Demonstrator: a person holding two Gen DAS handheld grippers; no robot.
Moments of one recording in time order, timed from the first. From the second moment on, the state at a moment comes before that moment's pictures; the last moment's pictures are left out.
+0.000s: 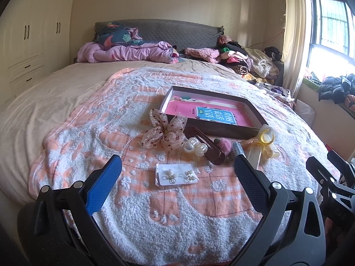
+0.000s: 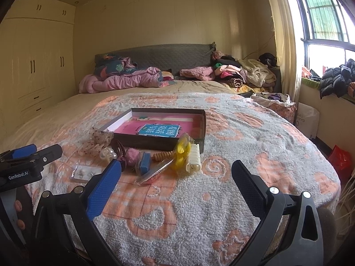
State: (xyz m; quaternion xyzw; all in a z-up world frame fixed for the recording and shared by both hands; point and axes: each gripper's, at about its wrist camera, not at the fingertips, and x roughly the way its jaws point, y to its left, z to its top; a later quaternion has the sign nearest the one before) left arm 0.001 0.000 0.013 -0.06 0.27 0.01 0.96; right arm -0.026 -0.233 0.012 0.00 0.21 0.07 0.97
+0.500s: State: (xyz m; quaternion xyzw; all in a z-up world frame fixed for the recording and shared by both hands) left arm 0.031 0.039 0.005 -0.07 0.29 0.03 0.96; right arm 0.027 -0.198 0.001 -0.01 0.26 0.12 0.96
